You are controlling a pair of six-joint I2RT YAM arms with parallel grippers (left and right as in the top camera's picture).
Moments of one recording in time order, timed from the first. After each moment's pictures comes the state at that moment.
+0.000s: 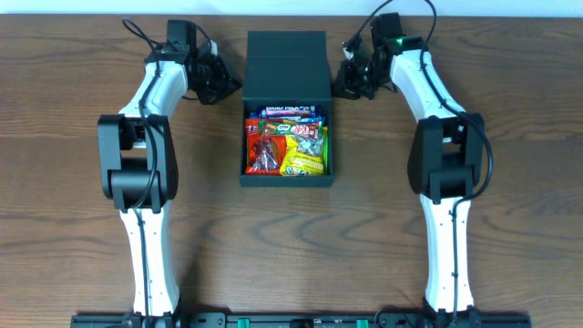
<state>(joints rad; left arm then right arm) -0.03 2.41 1.88 -0.62 0.60 -0.56 0.15 2.59 2.22 -0.92 -0.68 0.25</state>
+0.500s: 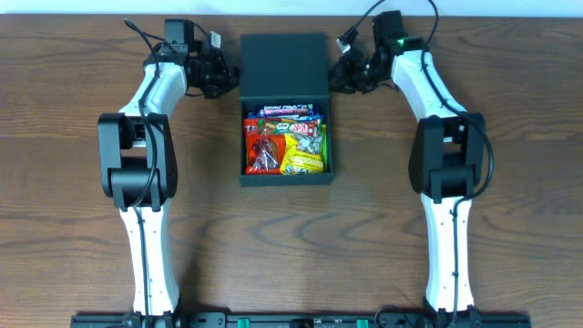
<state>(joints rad) -0.03 2.42 1.88 -0.49 0.76 -0.55 0.13 2.59 2.22 -0.85 -0.88 0.15</state>
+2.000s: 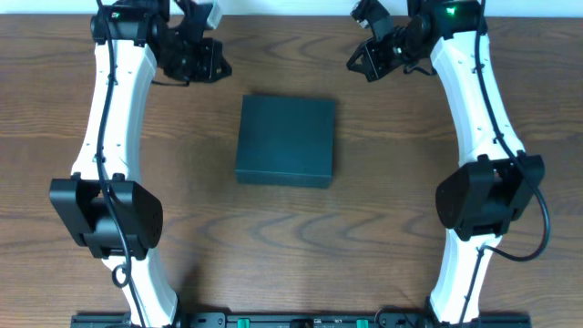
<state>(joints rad) -0.05 2.03 2.08 -1.29 0.58 0.09 0.14 2.19 2.23 -1.21 -0.57 -0.36</state>
